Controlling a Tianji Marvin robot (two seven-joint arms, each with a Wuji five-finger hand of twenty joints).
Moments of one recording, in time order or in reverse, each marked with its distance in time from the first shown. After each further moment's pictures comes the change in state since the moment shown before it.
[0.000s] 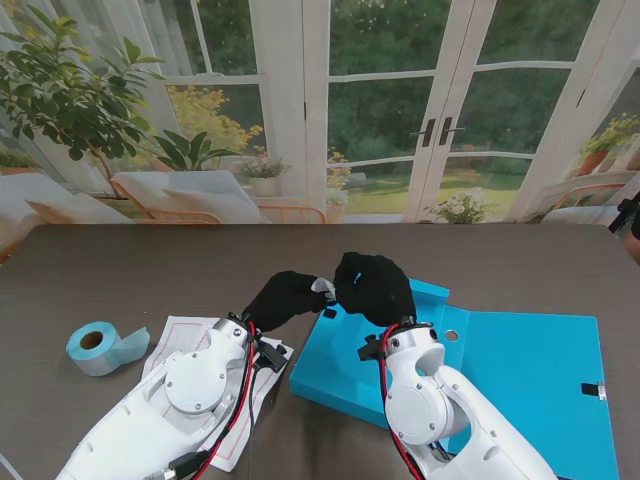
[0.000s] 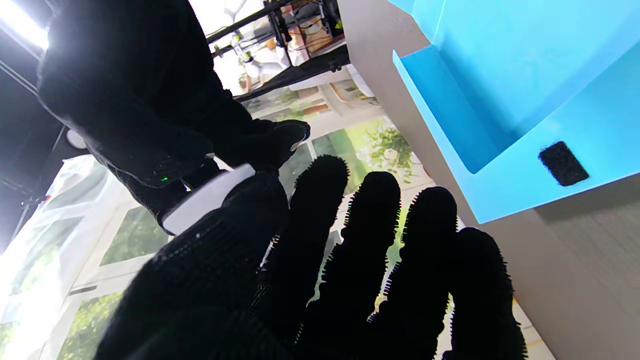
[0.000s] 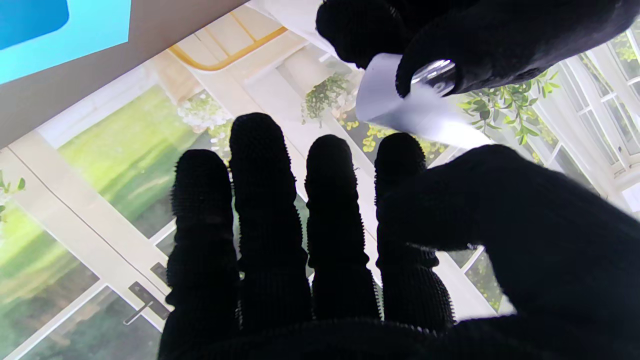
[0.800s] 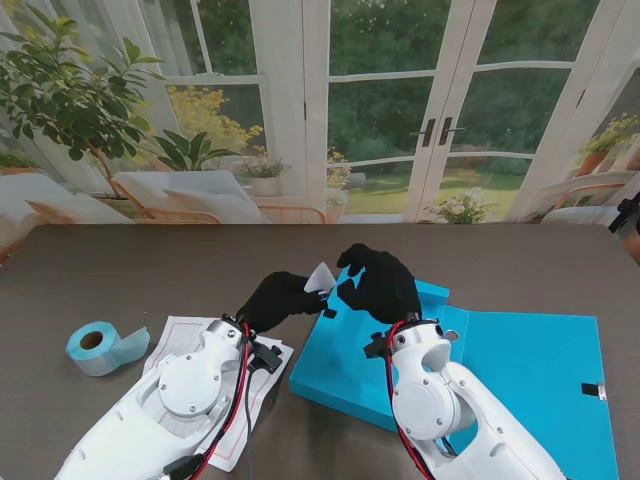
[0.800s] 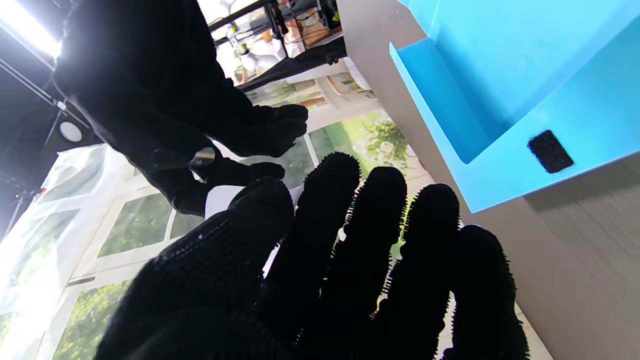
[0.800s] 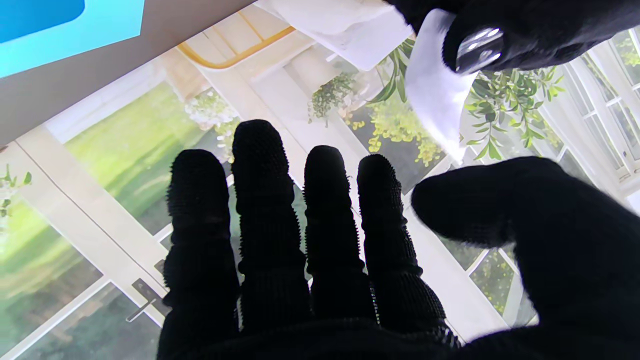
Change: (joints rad) left arm 0.036 -0.002 -0.040 -0.034 0.013 0.021 -0.008; right arm 0.001 0.009 0.023 0.000 -0.002 -0.007 0.029; left_hand 0.000 0.001 0.051 0.000 0.028 0.048 0.033 0.062 0.069 0.011 -0.029 0.004 0.031 0.002 0.001 0.000 0.025 0.013 0.003 0.001; right_hand -0.129 0.086 -0.054 -0.173 -0.214 0.155 -0.298 0.072 -0.130 0.031 -0.024 -0.101 -0.074 0.011 -0.051 0.000 0.000 0.024 -0.010 0.013
